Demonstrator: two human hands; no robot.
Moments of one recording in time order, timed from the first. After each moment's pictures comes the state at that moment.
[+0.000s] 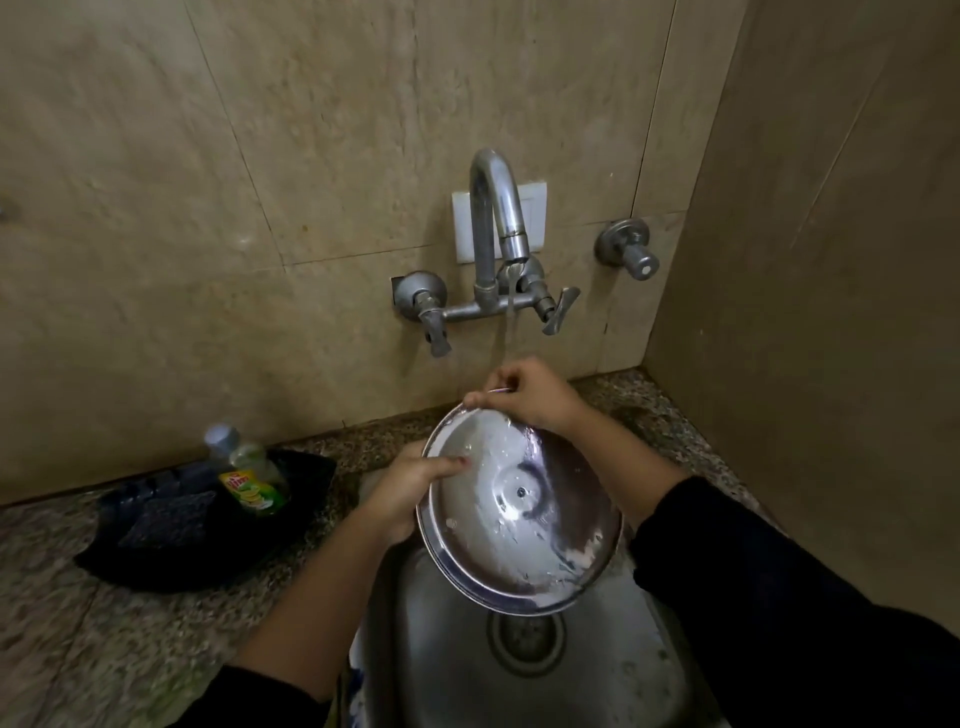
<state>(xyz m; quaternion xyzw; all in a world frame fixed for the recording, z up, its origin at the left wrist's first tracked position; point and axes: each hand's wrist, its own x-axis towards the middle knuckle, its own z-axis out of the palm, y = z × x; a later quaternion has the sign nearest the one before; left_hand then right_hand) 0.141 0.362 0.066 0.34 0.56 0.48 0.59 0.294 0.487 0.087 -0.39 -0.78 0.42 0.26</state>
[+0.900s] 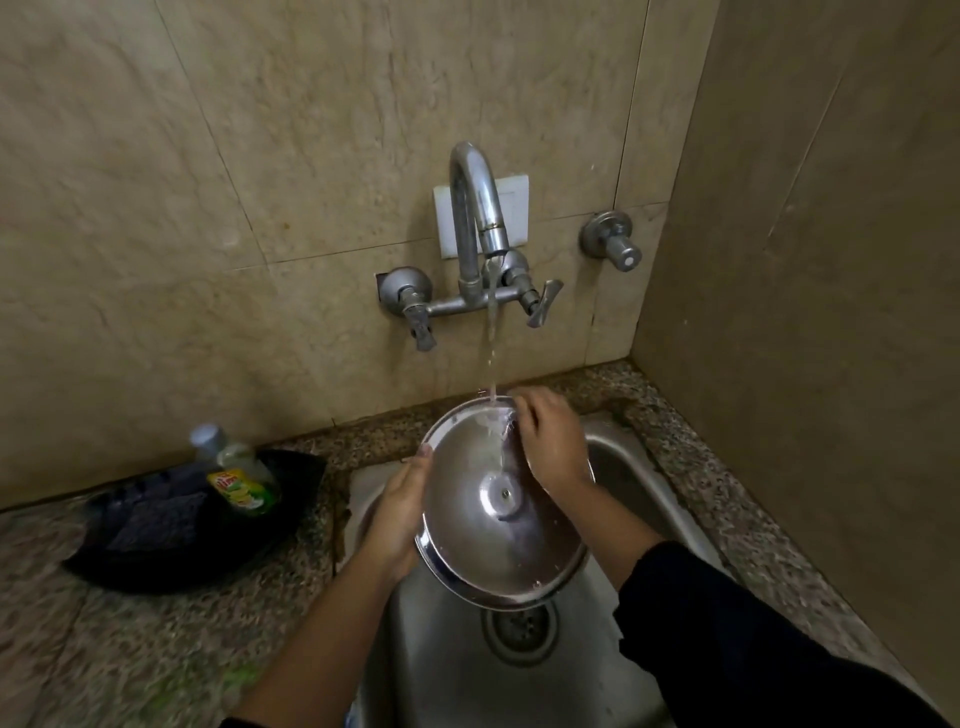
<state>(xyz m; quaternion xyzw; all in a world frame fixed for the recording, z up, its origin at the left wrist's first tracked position) 0.157 0.343 0.033 0.27 0.57 0.56 0.54 0.313 0.456 0.013 -0.53 -0.74 0.17 0.38</state>
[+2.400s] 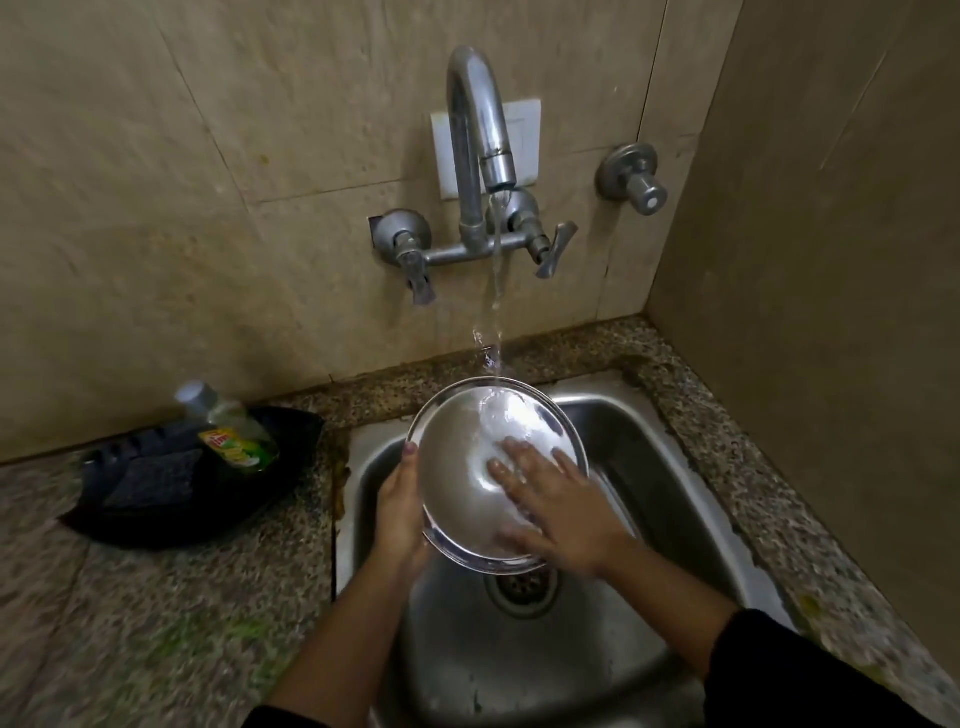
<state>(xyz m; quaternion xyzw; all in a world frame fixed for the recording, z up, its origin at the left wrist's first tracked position) 0.172 0.332 -0.006 0.14 0.59 0.62 0.50 0.362 0.385 -0.057 -0.37 -0.93 0.08 0.05</state>
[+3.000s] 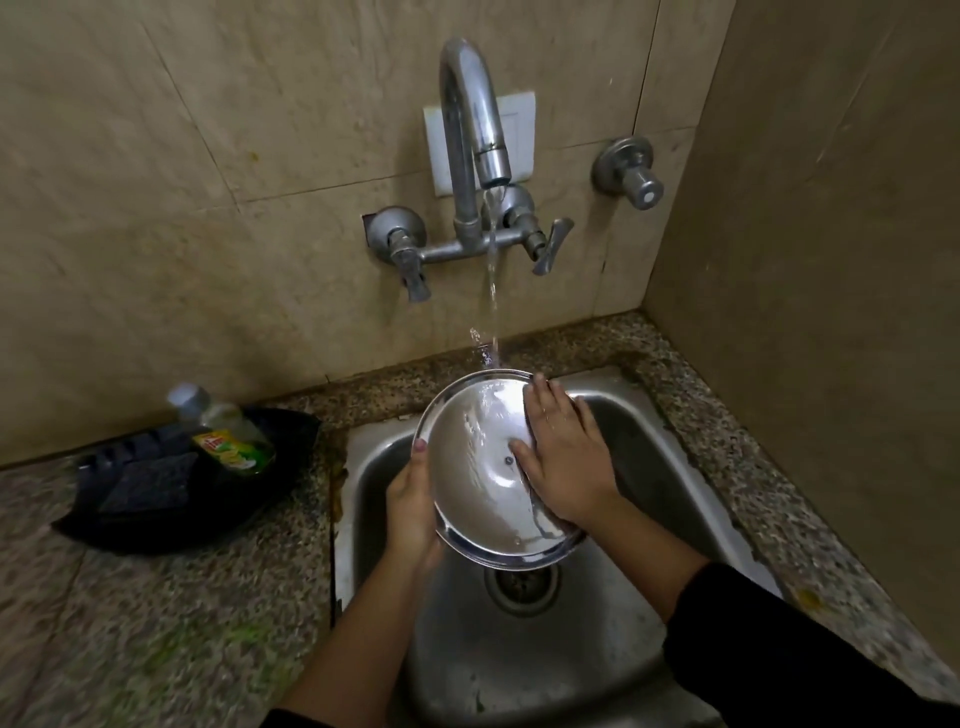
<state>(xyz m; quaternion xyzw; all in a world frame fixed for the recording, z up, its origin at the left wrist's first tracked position) 0.182 0.335 -0.008 0.15 0.60 0.61 0.49 0.342 0.418 -0.038 -0.51 -0.85 0.04 0.14</state>
